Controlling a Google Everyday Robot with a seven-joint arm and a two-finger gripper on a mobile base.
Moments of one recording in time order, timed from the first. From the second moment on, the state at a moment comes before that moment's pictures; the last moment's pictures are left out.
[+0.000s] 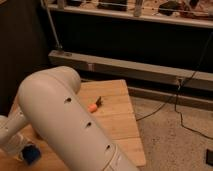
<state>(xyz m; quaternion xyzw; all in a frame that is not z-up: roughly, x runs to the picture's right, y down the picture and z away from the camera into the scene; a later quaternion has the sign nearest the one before) -0.428 0.314 0.744 -0.32 0.06 0.21 0.92</state>
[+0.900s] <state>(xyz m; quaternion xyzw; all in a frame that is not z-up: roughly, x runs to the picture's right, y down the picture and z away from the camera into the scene) -0.443 0.307 0.748 -0.32 0.05 0.20 0.93</state>
